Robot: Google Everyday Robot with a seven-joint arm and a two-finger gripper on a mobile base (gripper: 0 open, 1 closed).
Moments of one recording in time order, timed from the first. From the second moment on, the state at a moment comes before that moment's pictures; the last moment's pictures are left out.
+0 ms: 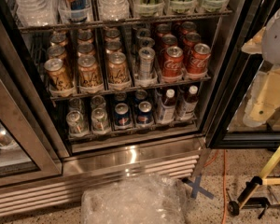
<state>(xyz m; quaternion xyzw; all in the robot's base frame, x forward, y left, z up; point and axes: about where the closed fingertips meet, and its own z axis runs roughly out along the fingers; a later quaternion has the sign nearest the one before) 0.438 -0.217 0.976 -0.60 0.78 -0.03 0.16</state>
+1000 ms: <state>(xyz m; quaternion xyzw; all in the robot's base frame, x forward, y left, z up) 0.450 -0.220 0.969 -0.59 0.78 0.05 0.17</state>
